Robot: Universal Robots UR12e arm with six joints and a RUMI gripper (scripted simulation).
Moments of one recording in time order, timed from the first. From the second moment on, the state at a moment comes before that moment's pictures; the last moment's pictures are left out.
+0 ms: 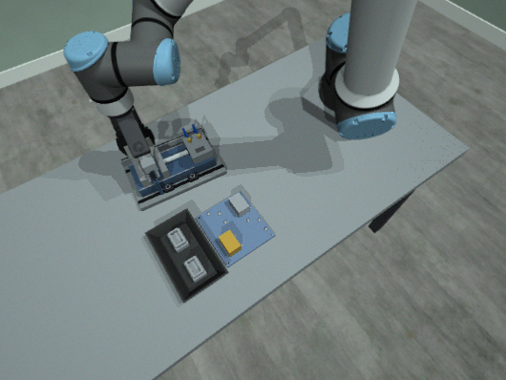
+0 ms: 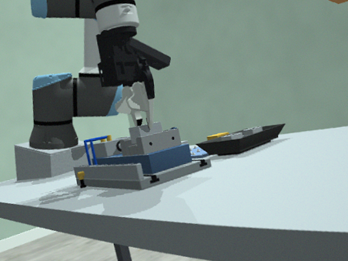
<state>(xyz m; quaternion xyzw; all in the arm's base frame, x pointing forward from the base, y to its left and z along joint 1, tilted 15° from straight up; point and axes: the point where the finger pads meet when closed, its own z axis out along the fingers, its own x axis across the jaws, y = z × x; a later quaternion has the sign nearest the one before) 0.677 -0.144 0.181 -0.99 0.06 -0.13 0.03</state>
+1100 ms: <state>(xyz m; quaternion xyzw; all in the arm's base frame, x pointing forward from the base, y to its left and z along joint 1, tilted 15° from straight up) 0.678 -0.142 0.181 -0.99 0.06 -0.13 0.03</state>
